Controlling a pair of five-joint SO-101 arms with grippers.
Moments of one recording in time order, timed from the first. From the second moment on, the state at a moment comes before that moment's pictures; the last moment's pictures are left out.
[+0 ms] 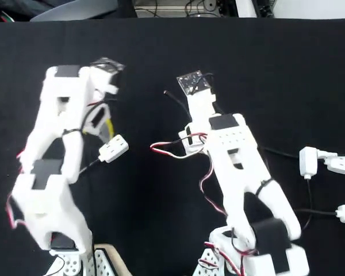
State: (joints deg) left arm -4.8 17.7 -7.1 87.3 -27.6; right arm -13.0 -15.6 38.2 58.2 7.0
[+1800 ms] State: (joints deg) left arm -35.3 -104.1 96.1 64.3 -24.1; right arm -43.1 31.0 -33.0 90.3 3.9
